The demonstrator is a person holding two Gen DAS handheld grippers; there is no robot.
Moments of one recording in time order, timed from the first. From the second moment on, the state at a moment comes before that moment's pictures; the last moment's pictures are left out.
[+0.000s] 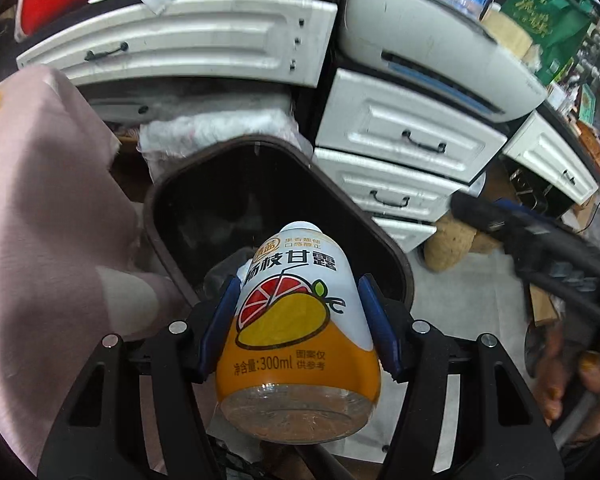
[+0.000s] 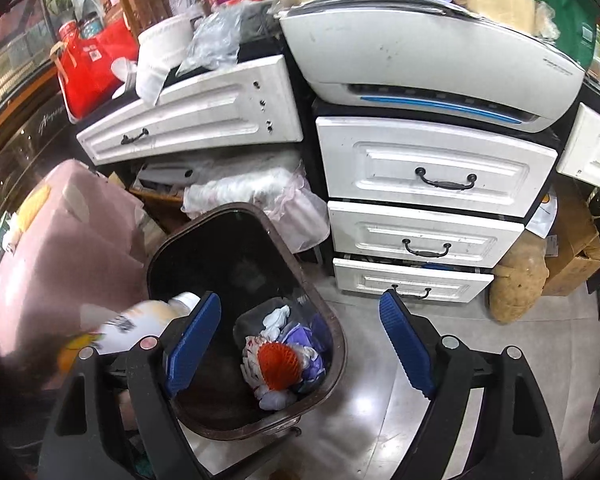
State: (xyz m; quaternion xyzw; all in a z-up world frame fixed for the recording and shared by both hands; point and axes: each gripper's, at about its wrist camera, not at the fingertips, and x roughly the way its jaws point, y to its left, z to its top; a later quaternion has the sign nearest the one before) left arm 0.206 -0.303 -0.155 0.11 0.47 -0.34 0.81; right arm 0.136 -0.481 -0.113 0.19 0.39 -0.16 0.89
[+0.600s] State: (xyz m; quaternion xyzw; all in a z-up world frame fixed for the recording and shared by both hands) left arm 0.212 -0.343 -0.209 0.17 0.51 -0.32 0.78; right arm 0.128 -0.479 -0.103 0.19 0.37 -0.16 0.89
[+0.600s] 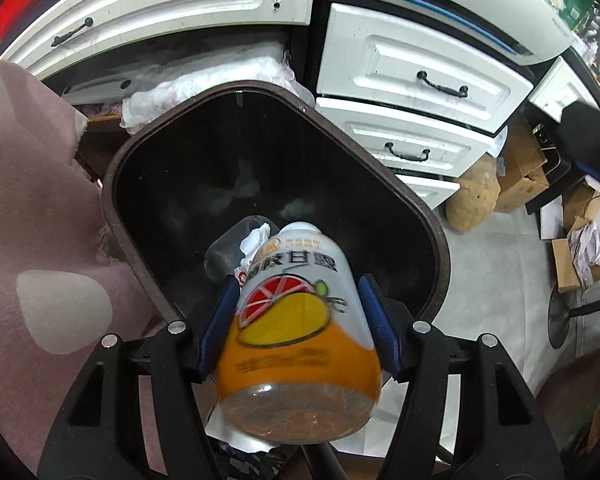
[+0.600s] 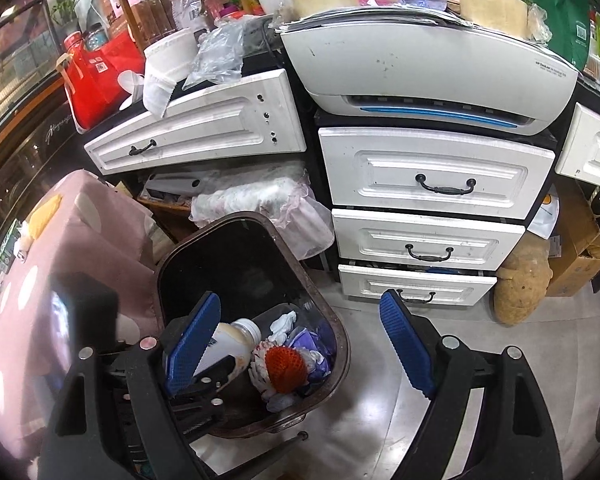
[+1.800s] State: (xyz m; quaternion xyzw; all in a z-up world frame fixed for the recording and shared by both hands) left arm 0.148 -0.201 -0.030 0.03 0.35 -0.33 0.88; right arm 0.136 -0.428 -0.031 0.16 0.30 -0.09 0.94
